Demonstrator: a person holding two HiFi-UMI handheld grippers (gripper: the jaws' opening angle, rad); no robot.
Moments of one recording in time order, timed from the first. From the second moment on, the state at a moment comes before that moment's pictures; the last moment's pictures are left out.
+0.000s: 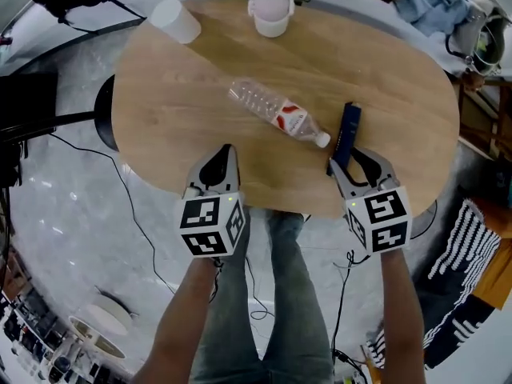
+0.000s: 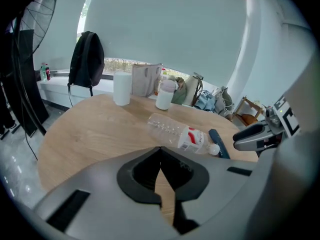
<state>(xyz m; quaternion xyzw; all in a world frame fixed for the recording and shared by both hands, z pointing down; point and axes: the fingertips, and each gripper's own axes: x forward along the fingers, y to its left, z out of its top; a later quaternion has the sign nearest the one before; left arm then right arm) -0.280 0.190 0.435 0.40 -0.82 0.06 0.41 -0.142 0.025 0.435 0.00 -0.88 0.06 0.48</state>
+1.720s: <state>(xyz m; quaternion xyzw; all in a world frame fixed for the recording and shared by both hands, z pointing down) -0.319 0.224 0.467 0.33 -0.84 0.03 0.43 -0.183 0.052 0.503 -0.15 -0.80 -0.06 0.58</state>
